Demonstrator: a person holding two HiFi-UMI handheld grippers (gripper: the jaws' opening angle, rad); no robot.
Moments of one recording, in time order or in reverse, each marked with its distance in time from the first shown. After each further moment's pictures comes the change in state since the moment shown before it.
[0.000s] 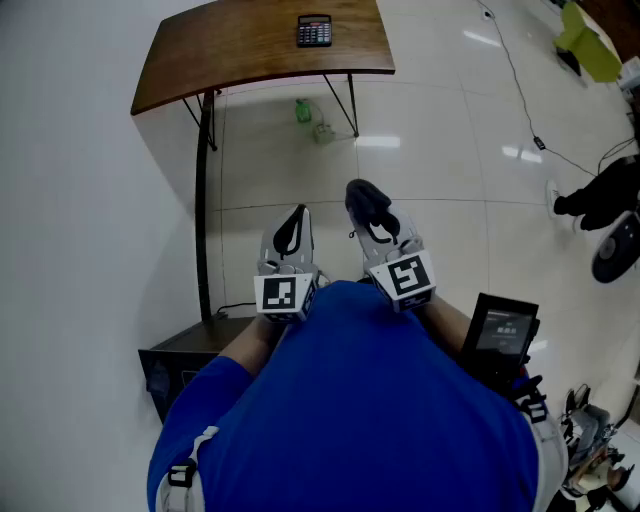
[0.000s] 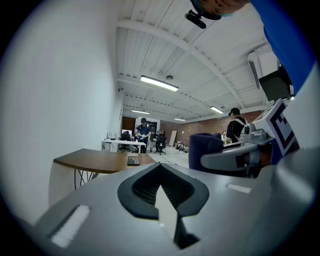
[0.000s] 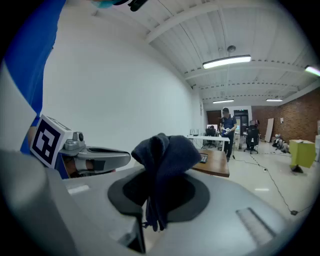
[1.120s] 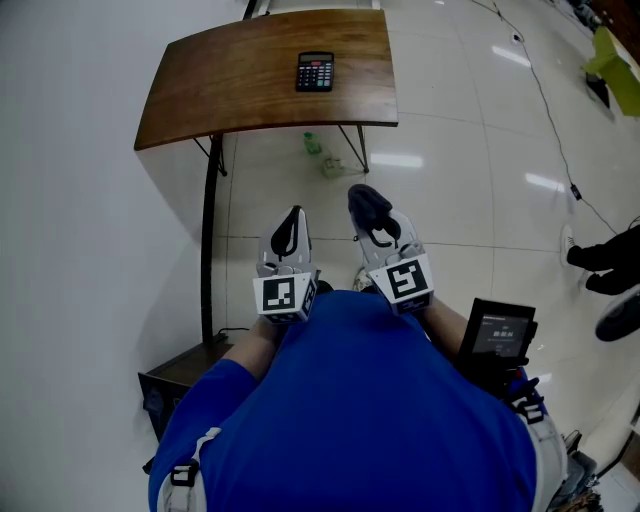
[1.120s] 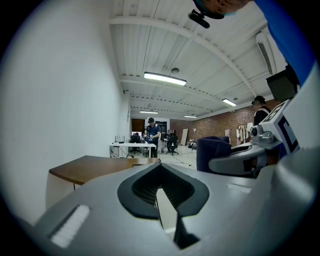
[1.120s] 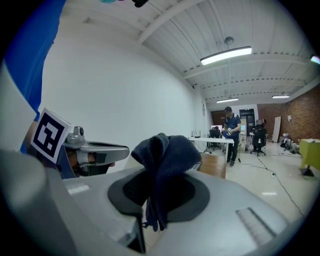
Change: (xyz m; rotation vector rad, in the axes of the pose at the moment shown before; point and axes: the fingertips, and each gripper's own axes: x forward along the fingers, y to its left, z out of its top) left arm 0.162 0.010 0.030 0.058 -0.030 0.128; right arm 0.083 -0.151 0.015 -0.018 -0.057 0.058
